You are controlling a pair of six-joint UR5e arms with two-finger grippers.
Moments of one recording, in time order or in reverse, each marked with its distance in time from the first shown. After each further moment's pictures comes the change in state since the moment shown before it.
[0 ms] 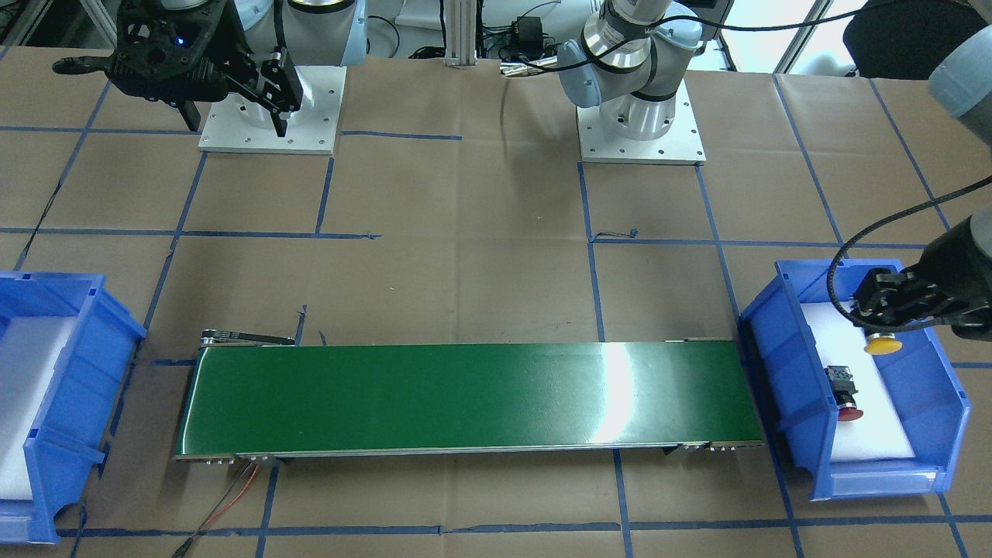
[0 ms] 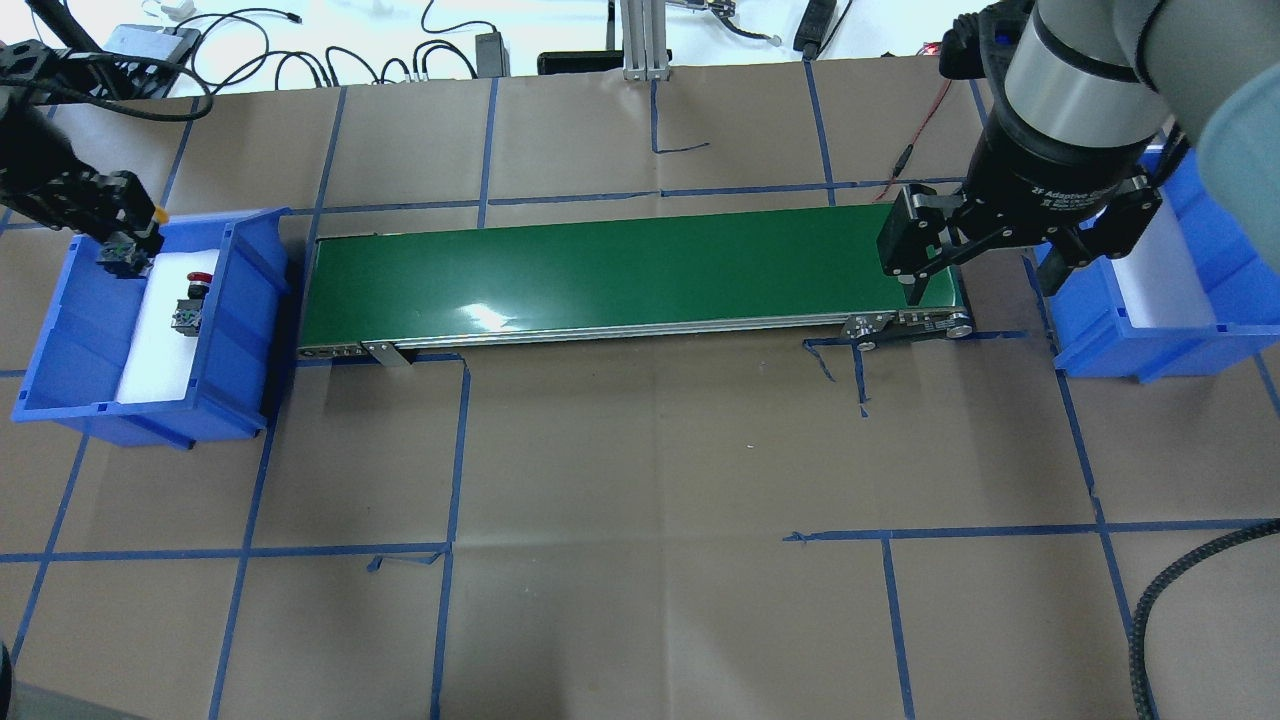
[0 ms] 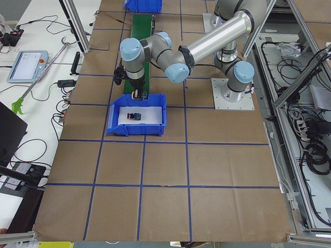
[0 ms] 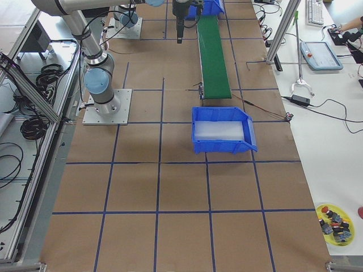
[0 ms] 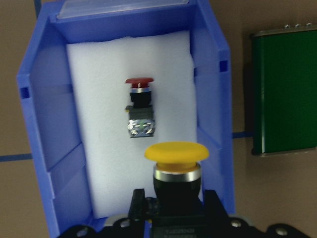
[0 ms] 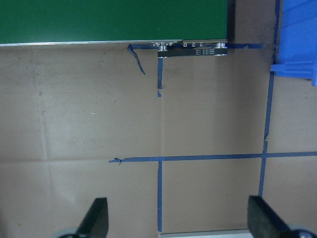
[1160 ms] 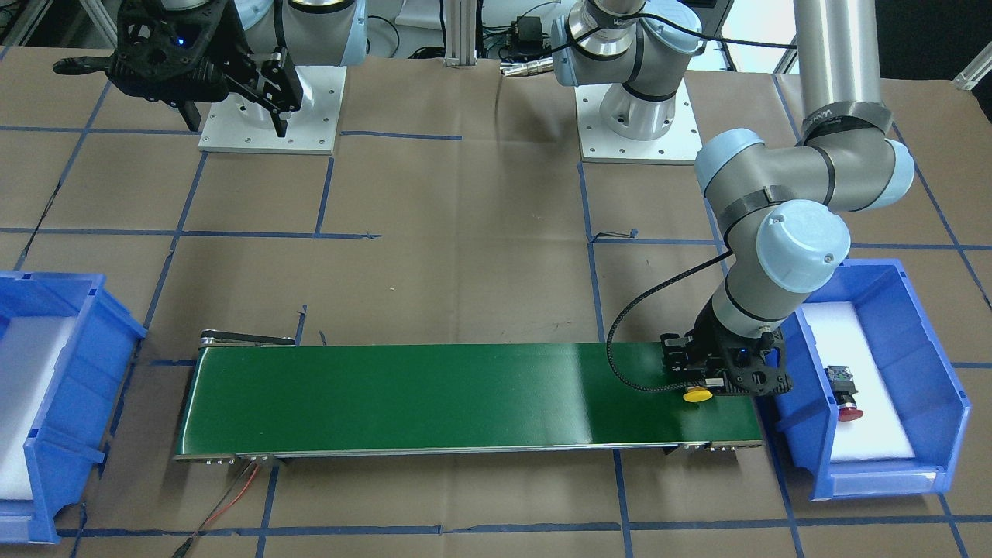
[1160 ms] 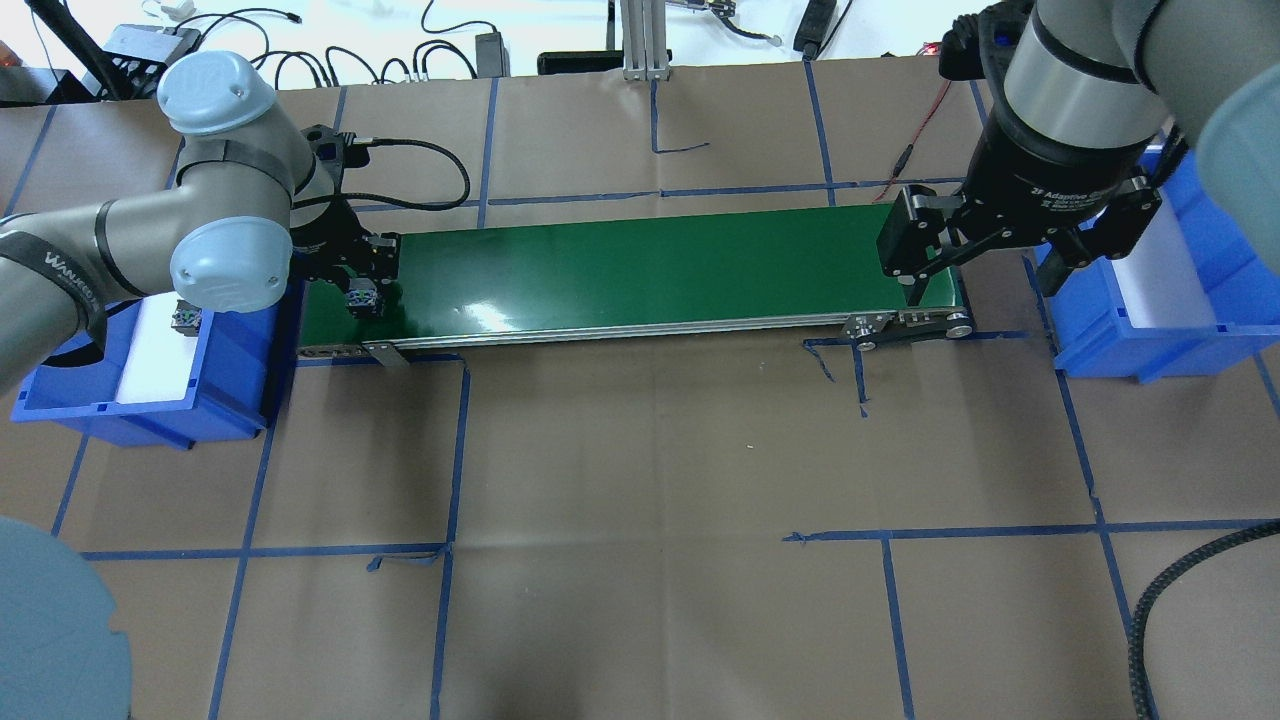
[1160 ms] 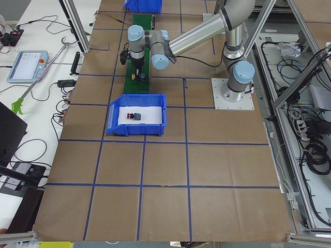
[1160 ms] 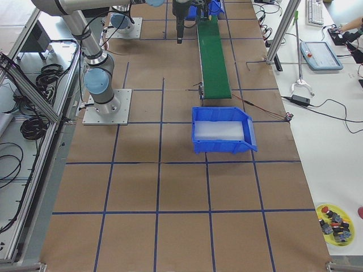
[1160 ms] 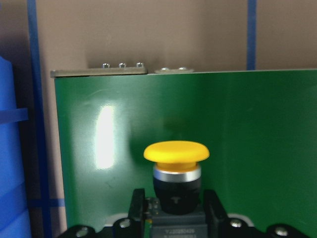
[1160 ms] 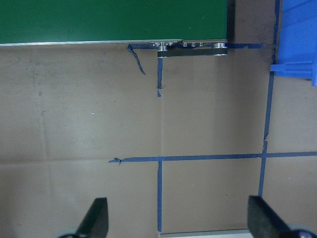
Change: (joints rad) left arm -0.282 -0.083 -0.280 0.436 0.059 -0.357; right arm 0.000 0.000 0.001 -0.001 -0.001 0.000
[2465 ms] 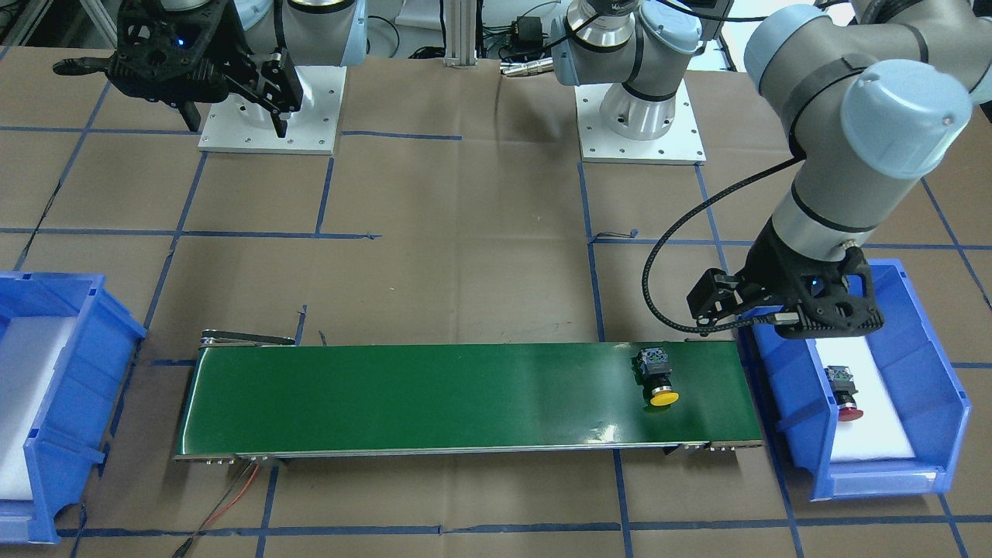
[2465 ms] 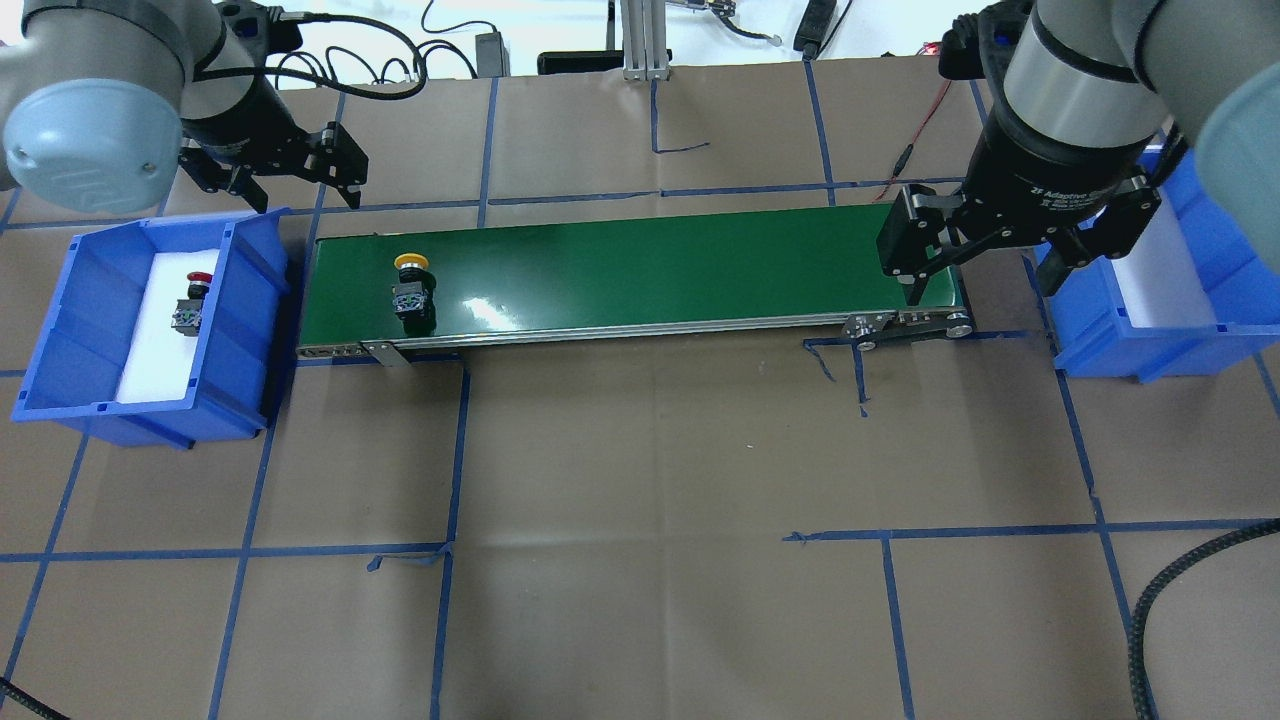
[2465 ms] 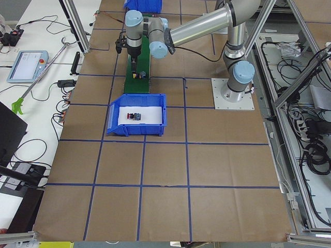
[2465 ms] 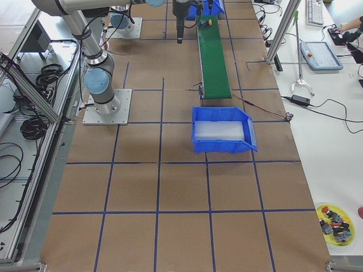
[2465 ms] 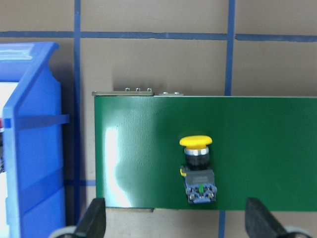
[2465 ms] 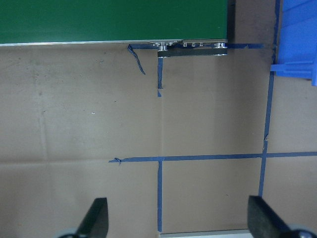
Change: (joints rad) left arm 0.007 0.154 0.211 -0.308 -0.007 -0.010; right arm 0.000 0.000 0.000 0.000 0.001 0.000
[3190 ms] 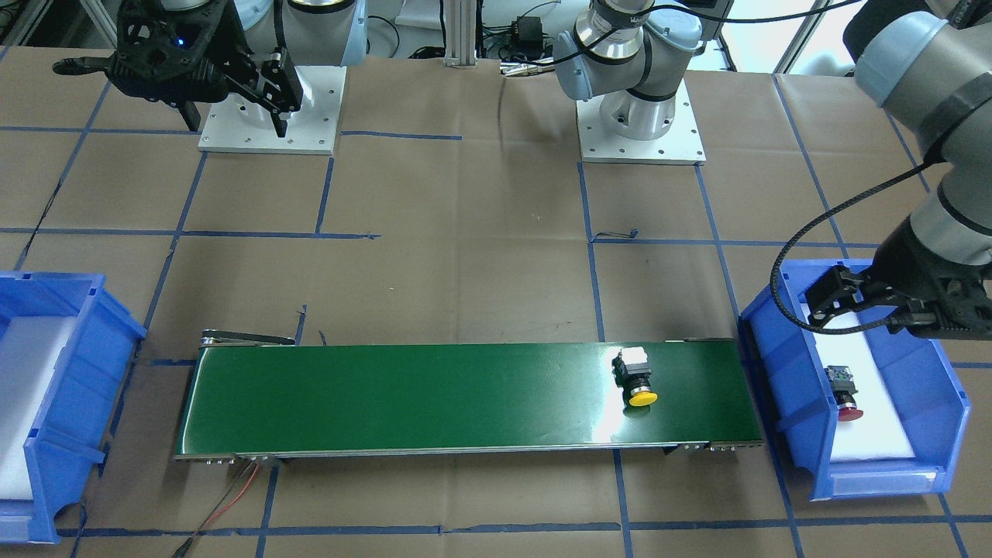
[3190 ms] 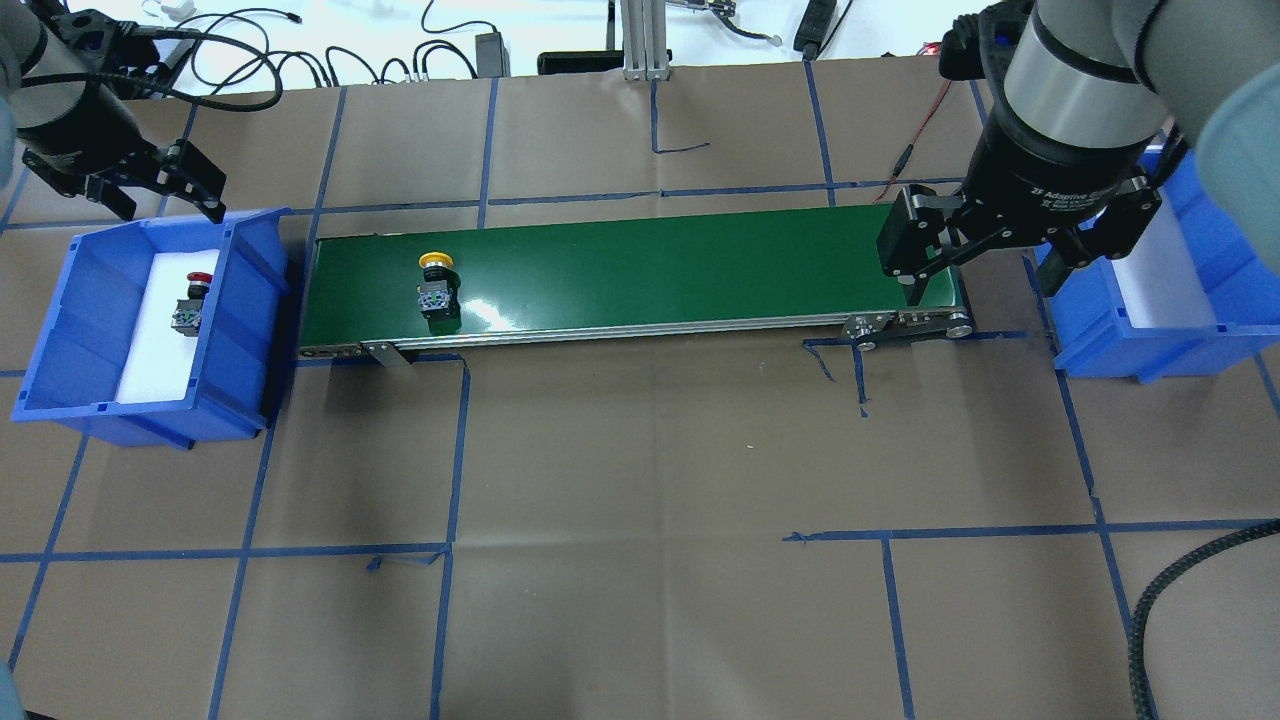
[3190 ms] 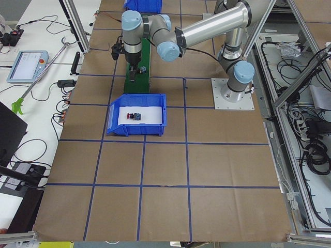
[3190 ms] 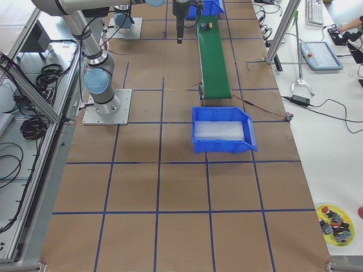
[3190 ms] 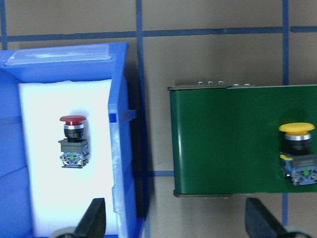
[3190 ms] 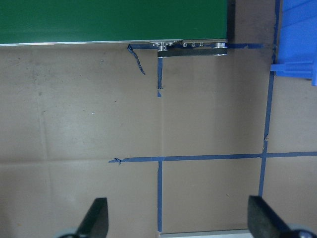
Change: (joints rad) left arm 0.252 -0.033 0.011 -0.001 0.000 0.350; right arm 0.000 0.000 0.000 0.000 0.000 0.000
